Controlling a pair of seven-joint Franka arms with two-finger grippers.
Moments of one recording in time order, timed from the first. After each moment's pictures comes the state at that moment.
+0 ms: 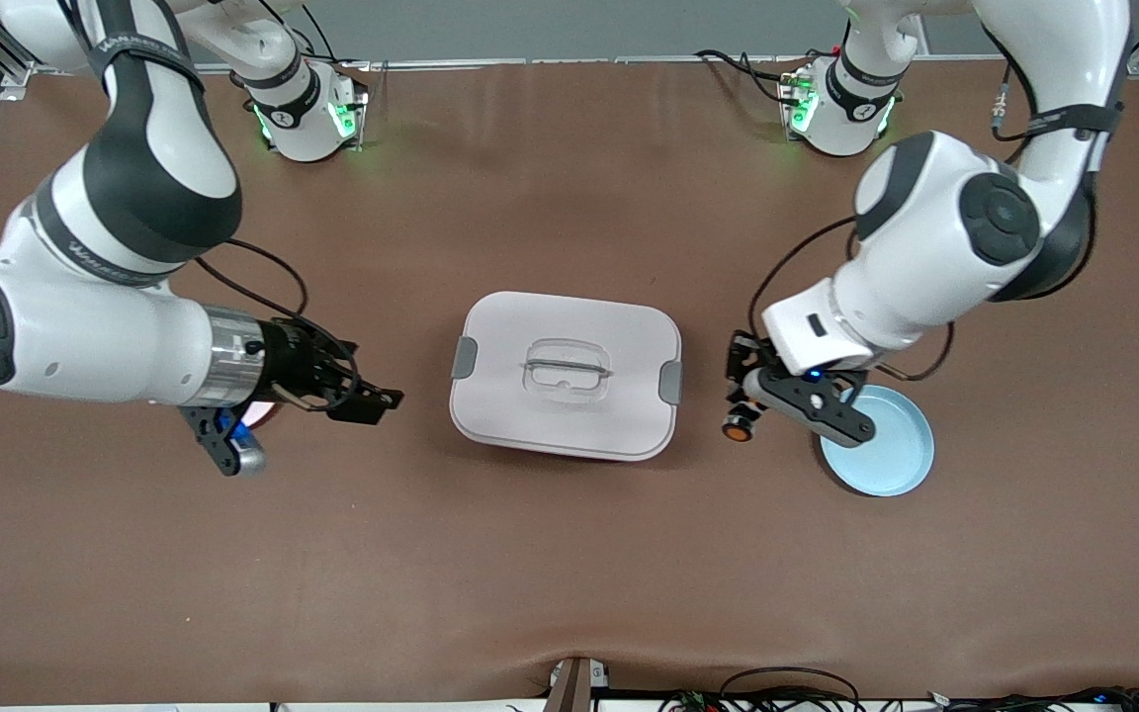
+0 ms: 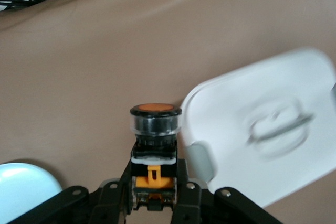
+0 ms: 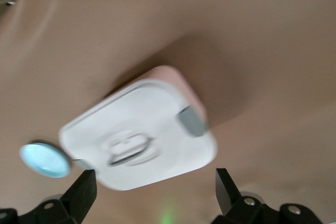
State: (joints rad) left arm 0.02 0.38 -0.44 -1.51 -0.08 2.04 0.17; right arm 0.24 0.56 0.00 -1.05 0.44 1.49 0.90
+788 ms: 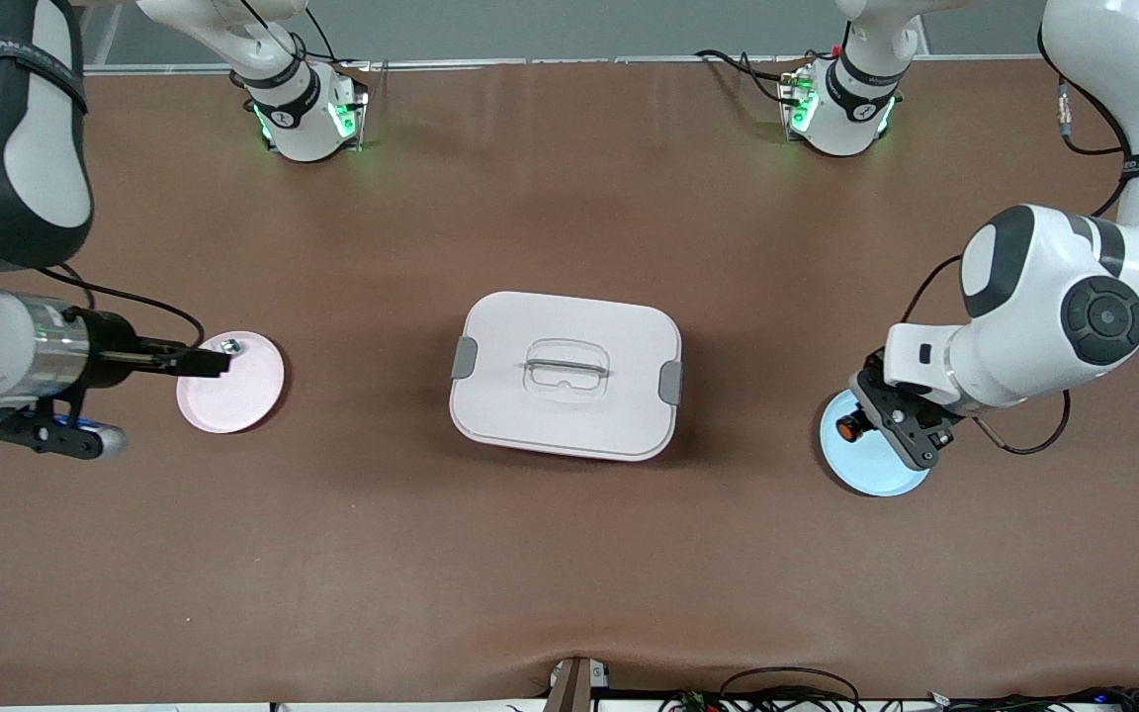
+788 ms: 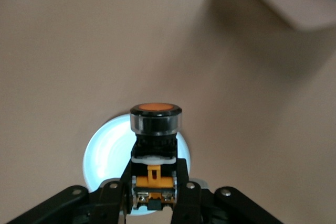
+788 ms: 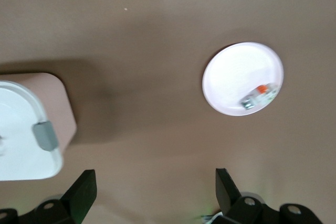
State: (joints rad) left arm 0.23 0.42 -0.44 -1.67 0.13 2.03 0.86; right arm 0.06 0.50 0.00 -1.05 0.13 1.27 0.25
